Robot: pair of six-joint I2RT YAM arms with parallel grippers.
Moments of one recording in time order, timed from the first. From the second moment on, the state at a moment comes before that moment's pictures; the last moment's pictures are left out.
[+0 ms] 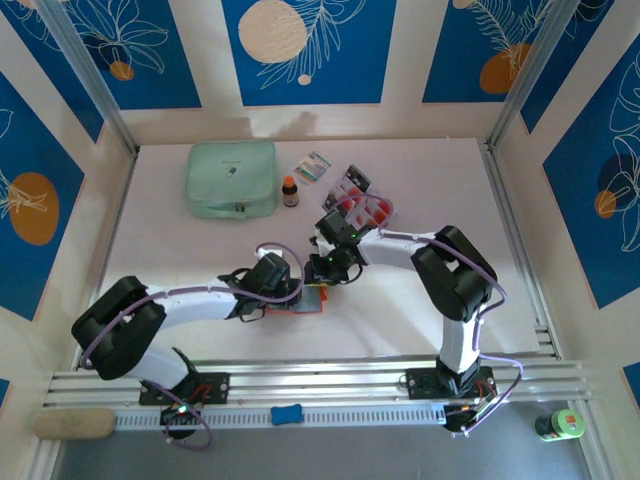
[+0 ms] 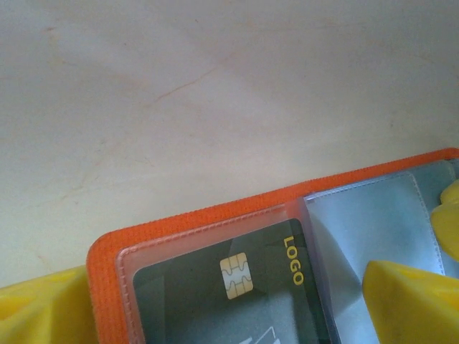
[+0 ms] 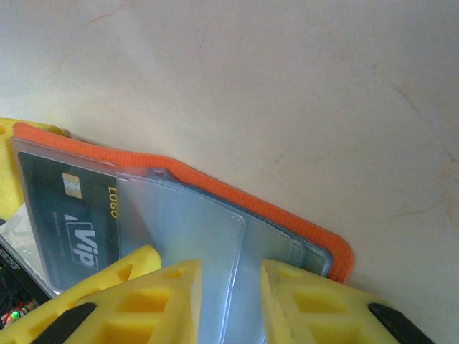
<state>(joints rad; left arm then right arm) -0.81 1.46 0.59 -0.12 -0.21 -0.62 0.71 1.88 1.10 -0.40 -0.47 0.61</state>
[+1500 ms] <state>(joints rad) -0.81 1.44 0.56 -0.09 -0.22 -0.63 0.67 1.92 1.10 -0.30 -0.63 0.69</state>
